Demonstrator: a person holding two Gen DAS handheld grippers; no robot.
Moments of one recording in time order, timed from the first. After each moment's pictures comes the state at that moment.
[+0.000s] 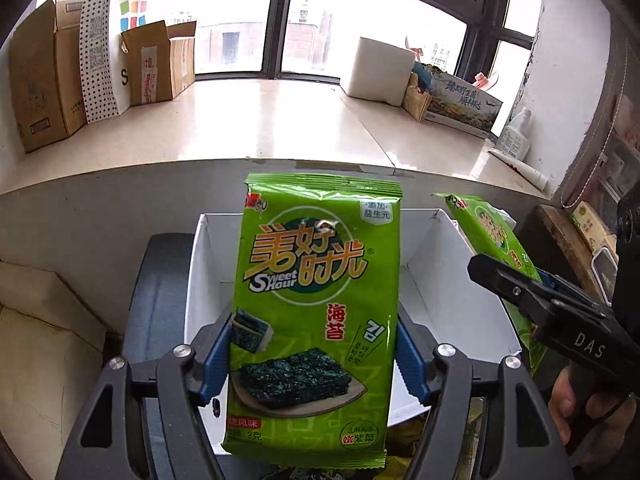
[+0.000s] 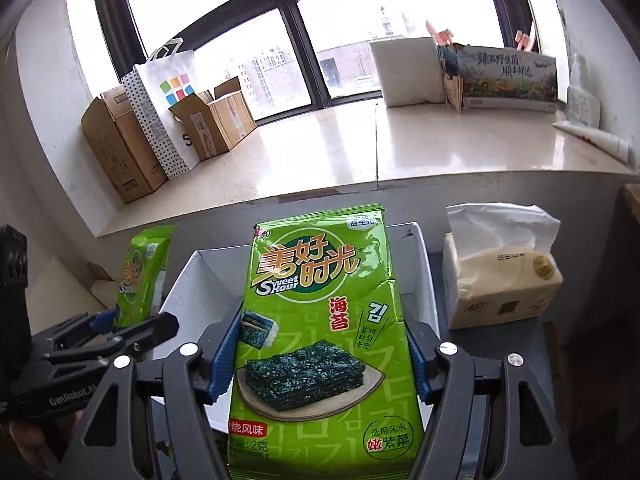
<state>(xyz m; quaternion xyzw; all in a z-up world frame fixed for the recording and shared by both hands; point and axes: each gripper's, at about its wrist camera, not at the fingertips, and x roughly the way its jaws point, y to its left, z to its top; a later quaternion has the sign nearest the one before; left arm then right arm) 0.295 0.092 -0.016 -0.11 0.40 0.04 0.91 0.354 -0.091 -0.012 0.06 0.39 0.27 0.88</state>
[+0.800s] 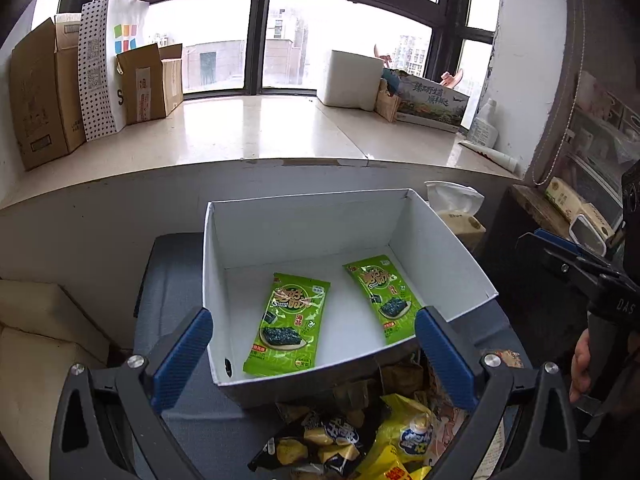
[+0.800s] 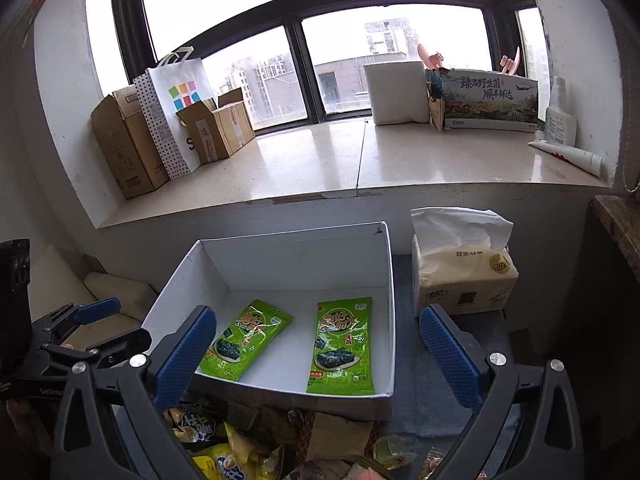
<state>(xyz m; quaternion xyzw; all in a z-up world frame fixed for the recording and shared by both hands) 0.208 0.082 -0.004 -0.07 0.36 0.00 0.93 0.284 -0.133 0.016 0.03 0.34 0.26 0.90</state>
